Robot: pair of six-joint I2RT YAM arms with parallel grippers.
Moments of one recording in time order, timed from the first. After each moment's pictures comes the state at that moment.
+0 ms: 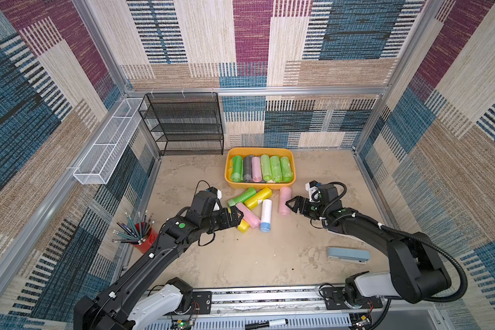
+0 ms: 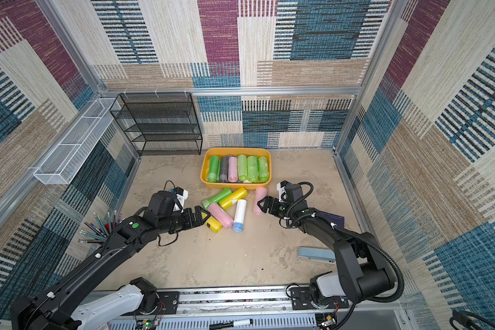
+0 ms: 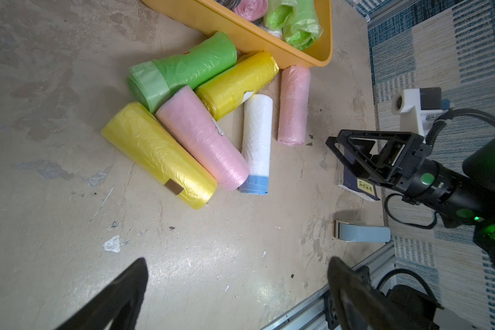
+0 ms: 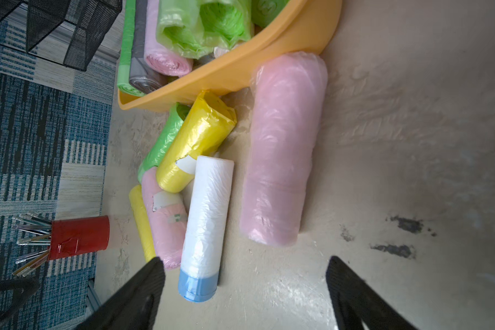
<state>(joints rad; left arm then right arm) -0.53 1.02 0.86 -0.63 0.19 -0.72 0.30 1.41 0.68 -0.01 -0.42 0.63</state>
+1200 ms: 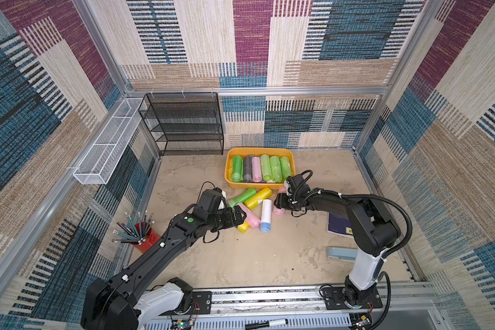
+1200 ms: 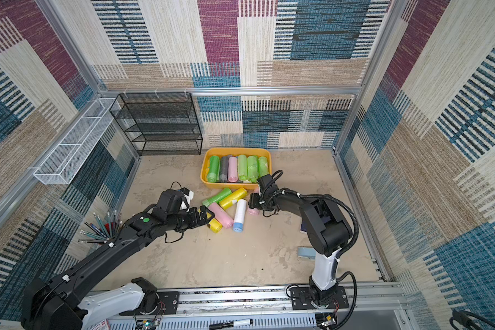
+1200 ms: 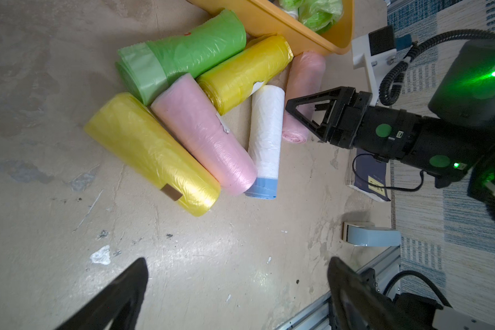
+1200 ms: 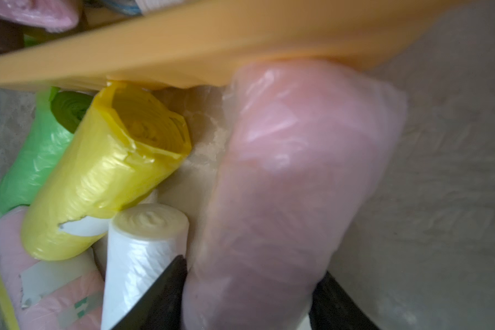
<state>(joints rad) -0.52 1.11 0.84 -0.57 0.21 -0.72 0.45 1.85 1.10 -0.26 -0.13 0.52</state>
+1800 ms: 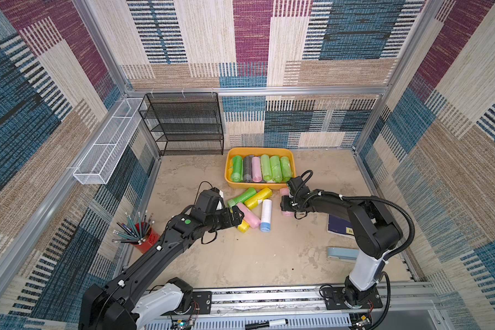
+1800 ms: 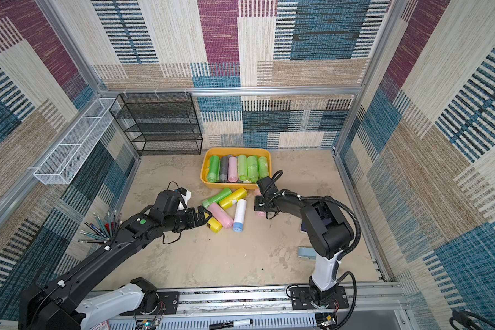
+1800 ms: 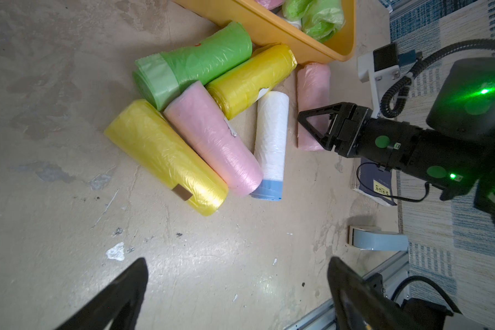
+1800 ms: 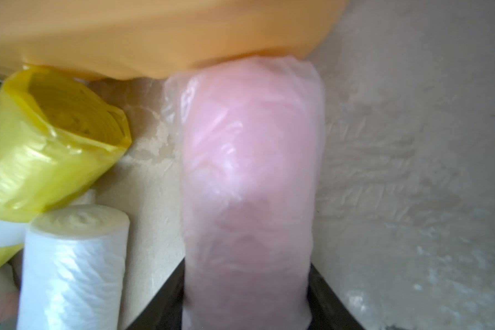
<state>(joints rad) -0.52 1.07 0.84 -0.59 0.18 -0.70 0.46 1.80 1.04 -0.30 0.01 0.48</state>
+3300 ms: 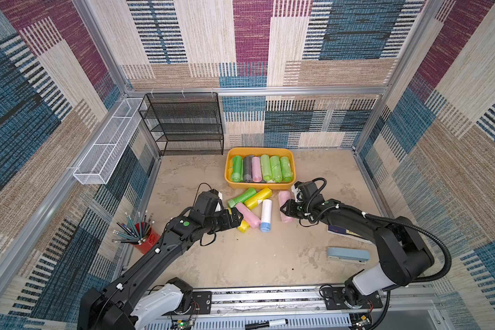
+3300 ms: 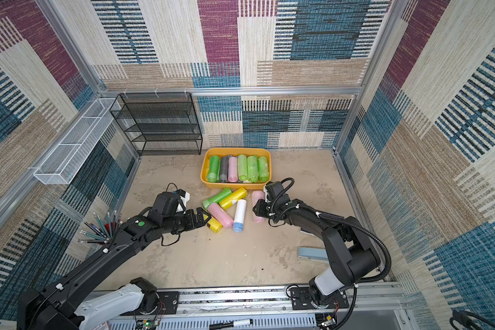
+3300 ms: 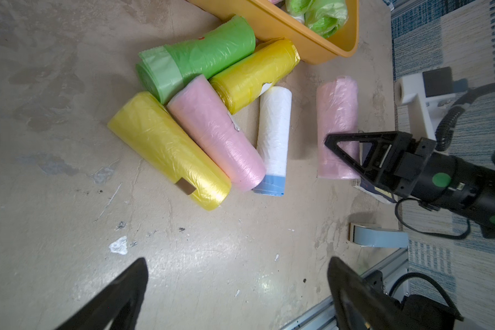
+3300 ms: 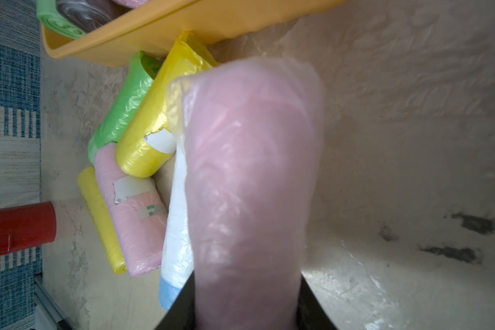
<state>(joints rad) -0.51 1.05 0.82 -0.60 0.19 -0.70 0.46 1.53 0.85 -0.20 -0.26 0.62</state>
